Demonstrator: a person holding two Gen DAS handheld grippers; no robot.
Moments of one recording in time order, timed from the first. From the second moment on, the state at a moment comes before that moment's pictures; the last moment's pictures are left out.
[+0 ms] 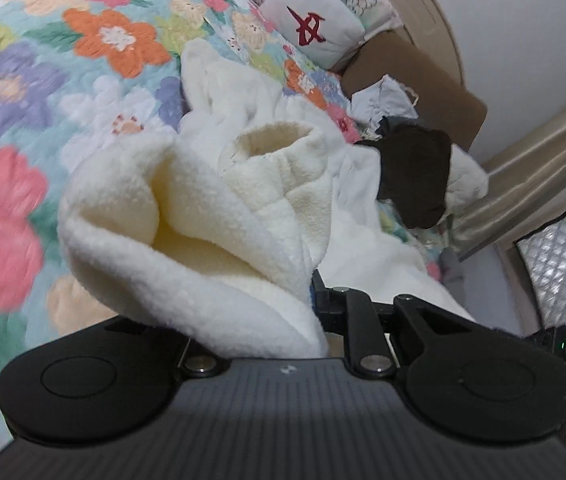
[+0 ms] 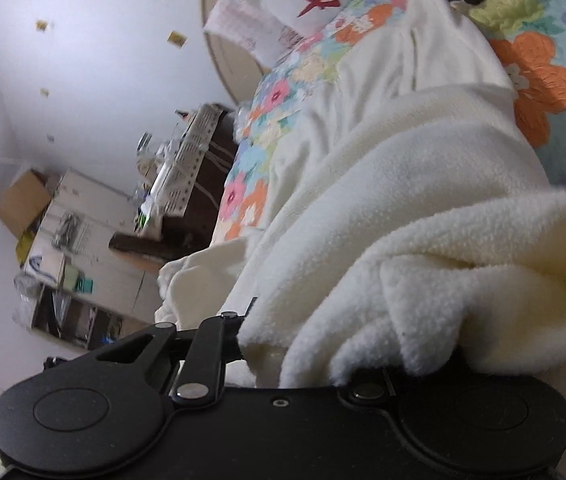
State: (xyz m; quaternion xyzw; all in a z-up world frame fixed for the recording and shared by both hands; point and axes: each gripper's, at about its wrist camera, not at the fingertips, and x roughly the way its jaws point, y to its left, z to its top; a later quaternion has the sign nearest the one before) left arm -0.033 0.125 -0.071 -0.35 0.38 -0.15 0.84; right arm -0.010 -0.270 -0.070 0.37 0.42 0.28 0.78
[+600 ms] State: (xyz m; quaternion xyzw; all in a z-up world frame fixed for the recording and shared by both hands) left arm 0.234 0.094 -0.075 -0.25 0.47 -0.10 0.84; right arm 0.213 -0.259 -0.052 0.32 0.45 0.15 0.82
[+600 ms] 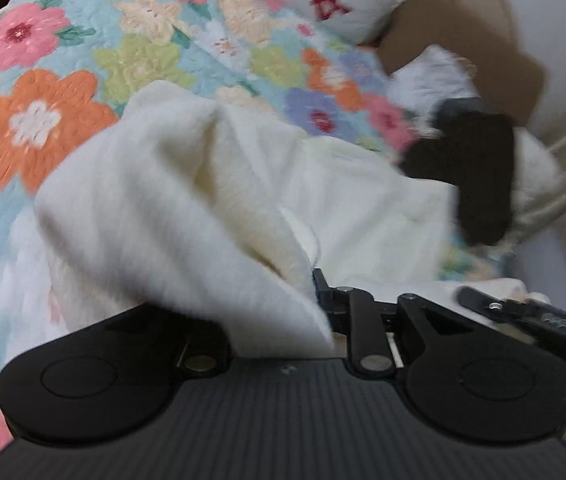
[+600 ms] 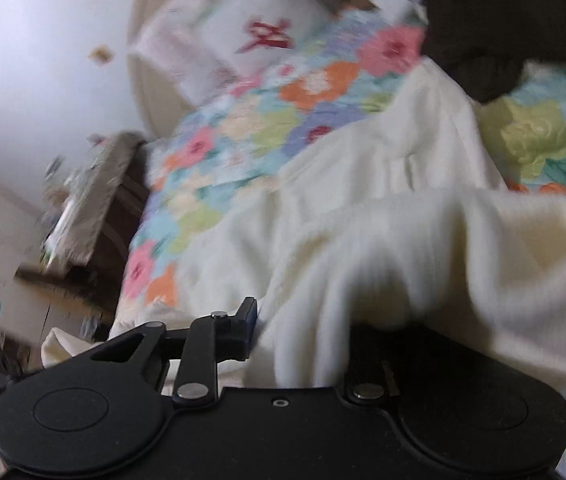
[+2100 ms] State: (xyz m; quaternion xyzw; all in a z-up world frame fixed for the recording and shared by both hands) left arm 0.261 0.104 -0.067 -0.14 0.40 -0.15 0.89; right arm 0.236 -0.332 -0.057 0.32 0.39 0.07 0.86
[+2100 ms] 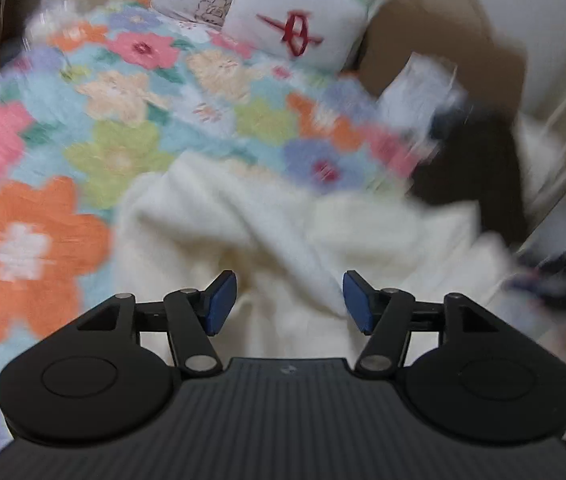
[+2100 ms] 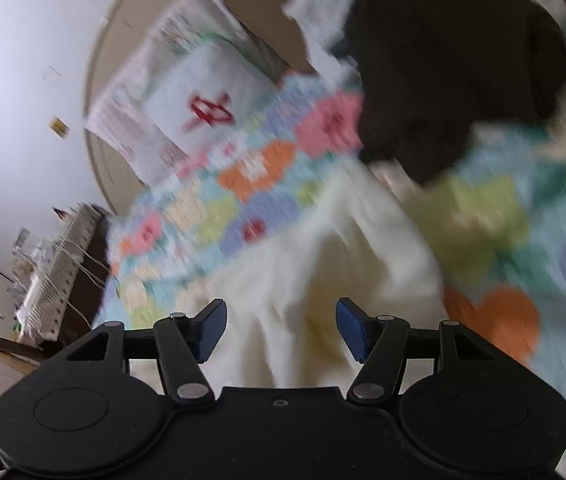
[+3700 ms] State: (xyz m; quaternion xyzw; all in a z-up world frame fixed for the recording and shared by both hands) left arm 0.324 0.094 -0.088 -0.08 0.40 -0.06 0.91; right arm 0.271 -0.344 -0.070 0.19 0.33 0.07 0.92
